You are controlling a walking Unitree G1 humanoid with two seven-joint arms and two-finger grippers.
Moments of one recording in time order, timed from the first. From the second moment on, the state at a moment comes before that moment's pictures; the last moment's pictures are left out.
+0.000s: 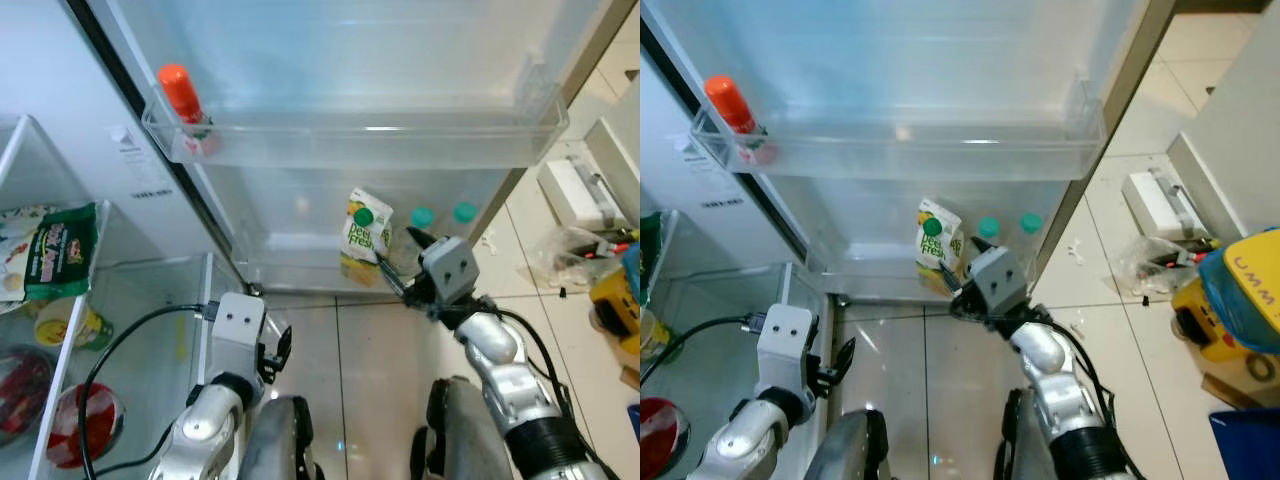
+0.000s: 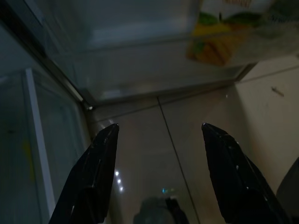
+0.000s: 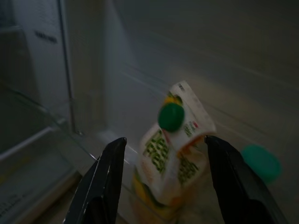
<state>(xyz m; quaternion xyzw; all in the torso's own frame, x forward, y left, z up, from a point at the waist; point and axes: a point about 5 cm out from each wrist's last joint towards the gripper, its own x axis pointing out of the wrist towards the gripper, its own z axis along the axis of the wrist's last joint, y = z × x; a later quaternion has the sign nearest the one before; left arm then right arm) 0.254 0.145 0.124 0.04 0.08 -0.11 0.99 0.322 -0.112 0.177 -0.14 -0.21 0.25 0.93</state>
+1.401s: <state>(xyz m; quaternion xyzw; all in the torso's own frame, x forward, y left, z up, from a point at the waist) 0.289 0.117 0.107 -0.01 0.04 -0.11 0.99 0.297 -0.143 0.088 -0.08 -0.03 0.09 0.99</state>
